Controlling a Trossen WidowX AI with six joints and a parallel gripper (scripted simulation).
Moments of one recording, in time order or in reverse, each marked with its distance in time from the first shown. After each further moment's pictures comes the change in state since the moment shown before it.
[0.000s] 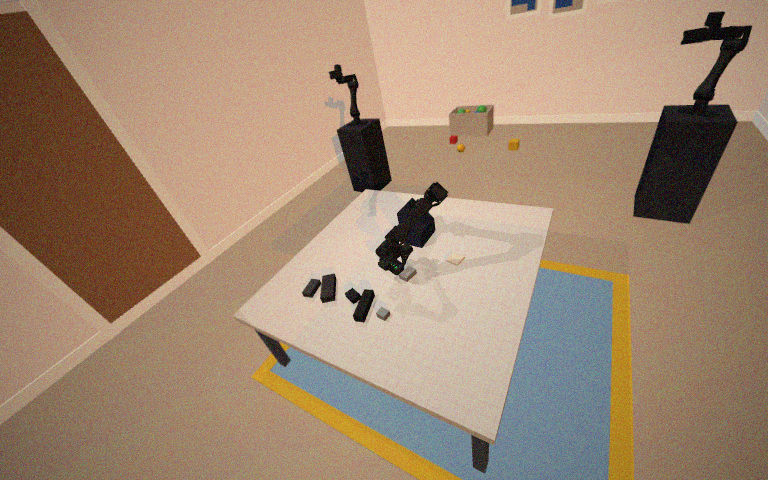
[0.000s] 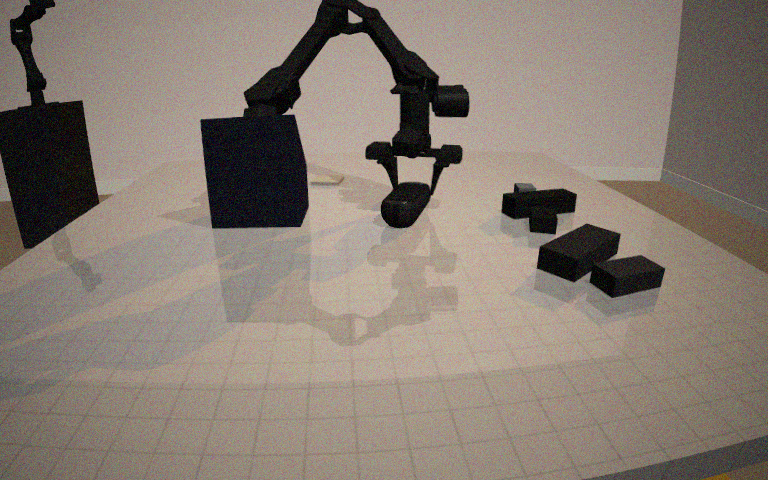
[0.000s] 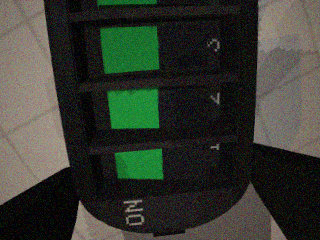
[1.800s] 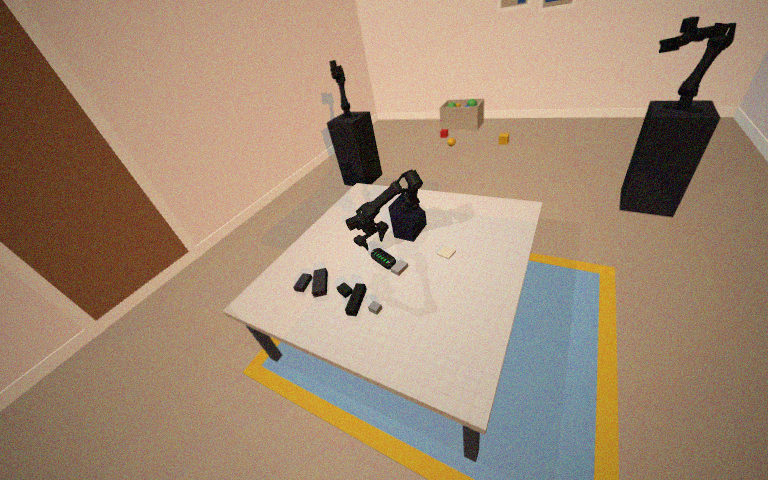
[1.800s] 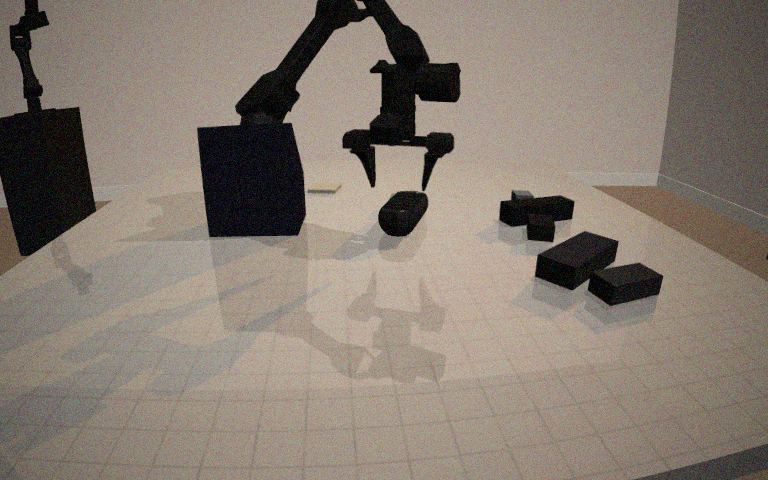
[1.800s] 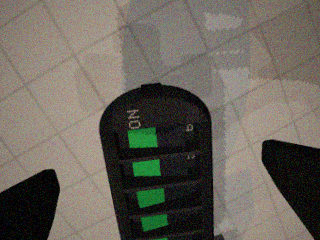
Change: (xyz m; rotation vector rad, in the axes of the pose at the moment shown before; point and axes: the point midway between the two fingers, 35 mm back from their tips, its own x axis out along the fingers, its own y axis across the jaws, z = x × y) arm -0.056 -0.002 0.113 0.039 -0.014 -0.001
